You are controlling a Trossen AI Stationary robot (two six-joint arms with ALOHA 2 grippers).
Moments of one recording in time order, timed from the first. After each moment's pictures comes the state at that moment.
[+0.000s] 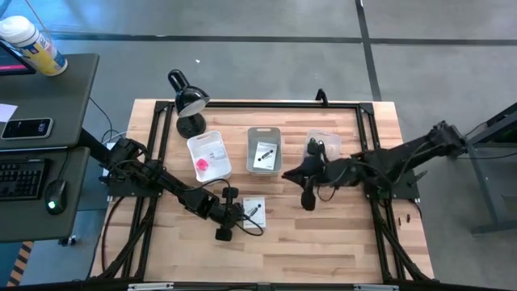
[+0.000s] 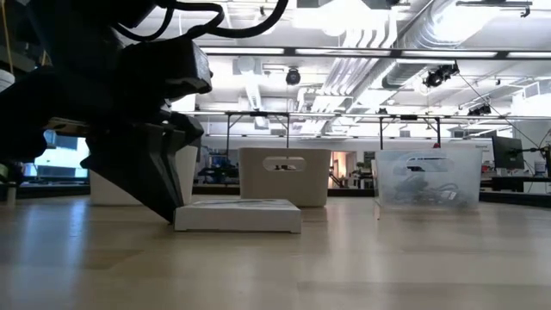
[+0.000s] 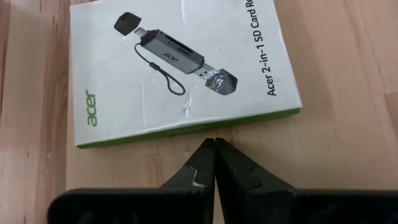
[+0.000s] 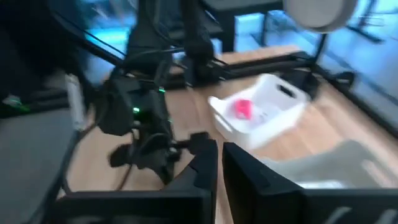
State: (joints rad) left arm -0.34 1.79 0.86 -0.12 -0.24 -0.24; right arm 0.34 1.25 1.10 -0.26 0.45 0.29
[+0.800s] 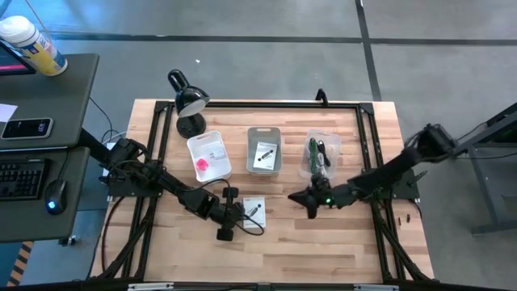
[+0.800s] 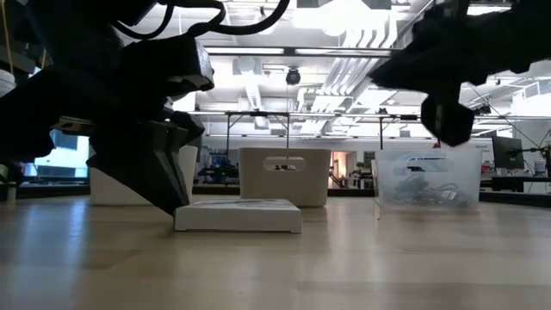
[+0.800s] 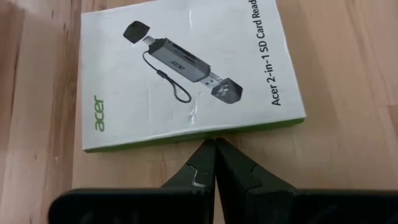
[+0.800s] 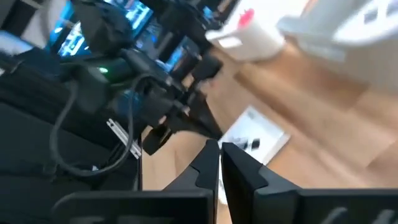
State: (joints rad) left arm -0.34 1.79 0.86 -0.10 -0.27 -0.25; right arm 0.45 1.38 0.38 0.75 0.49 0.99
